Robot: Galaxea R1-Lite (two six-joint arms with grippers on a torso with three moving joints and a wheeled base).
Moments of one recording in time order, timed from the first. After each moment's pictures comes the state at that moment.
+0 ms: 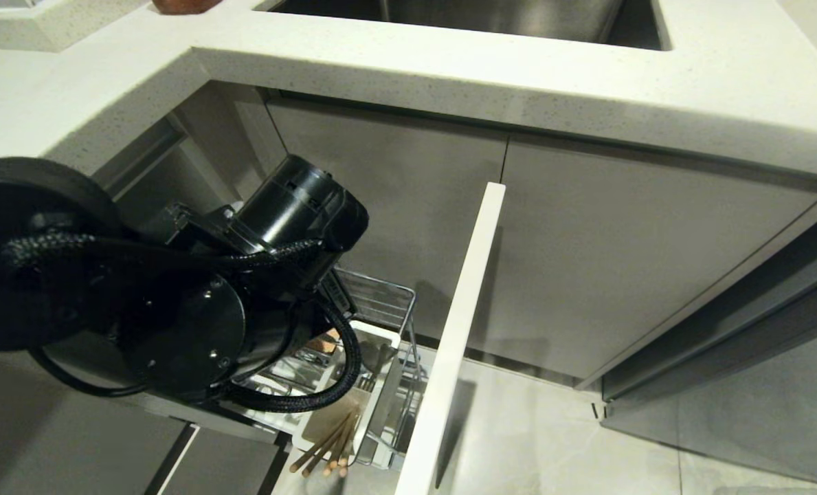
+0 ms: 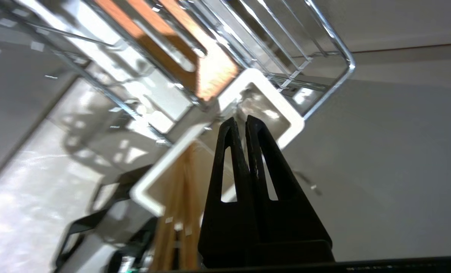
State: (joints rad) left arm -0.85 1.62 -1.35 0.63 0.71 -1.13; right arm 0.00 0.00 0.00 0.00 -0.02 0.03
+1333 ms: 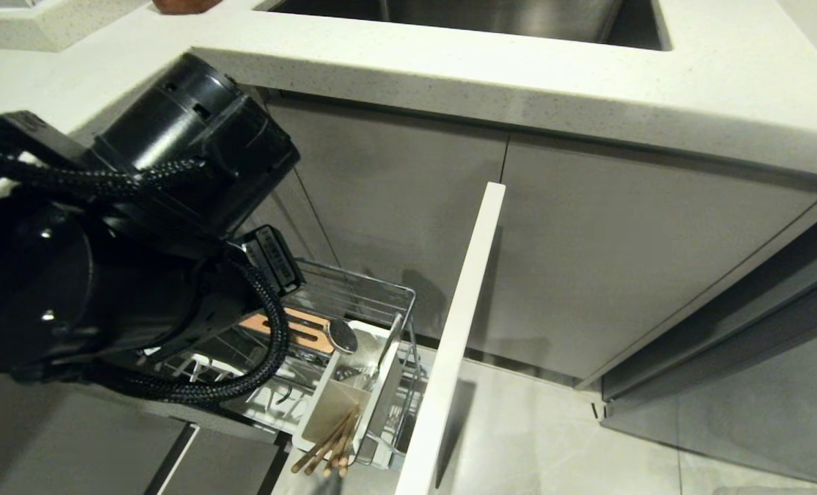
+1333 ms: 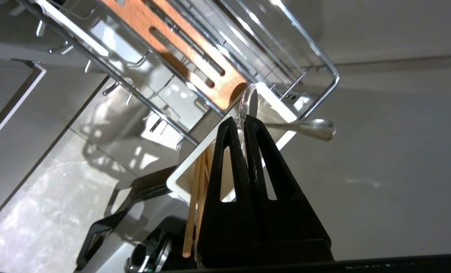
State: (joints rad) left arm -0.88 1.54 -1.51 0.88 0.77 -1.12; right arm 0.00 0.00 0.00 0.00 -0.02 0.03
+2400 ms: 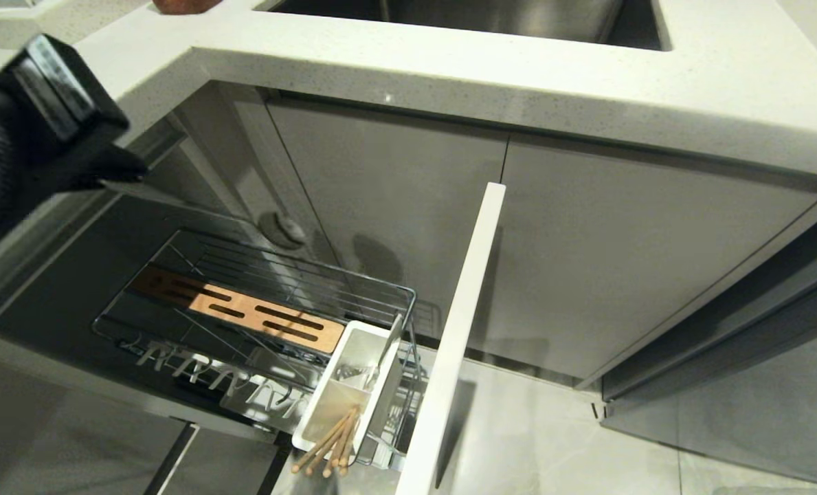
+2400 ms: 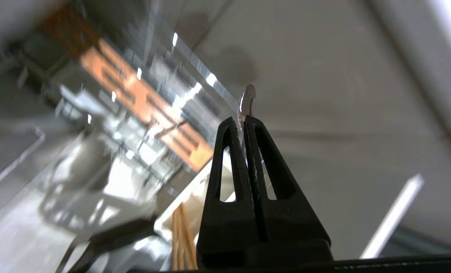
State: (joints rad) left arm -0.85 1.38 -1.80 0.96 0.86 -0.99; right arm 0.00 0.00 0.00 0.00 -0.02 0.03
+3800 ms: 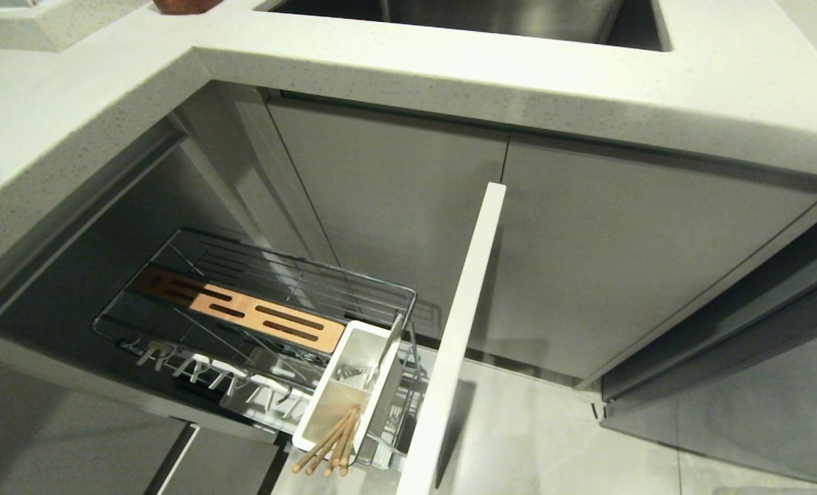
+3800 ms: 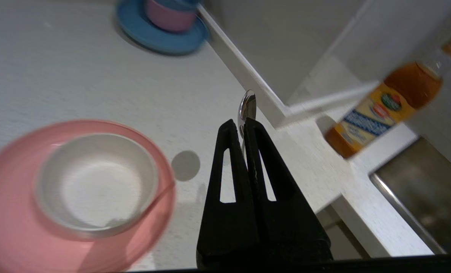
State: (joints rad) left arm 0.07 1.01 -1.95 0.70 0.58 -0.49; right arm 0.00 0.00 0.00 0.00 -0.02 0.03
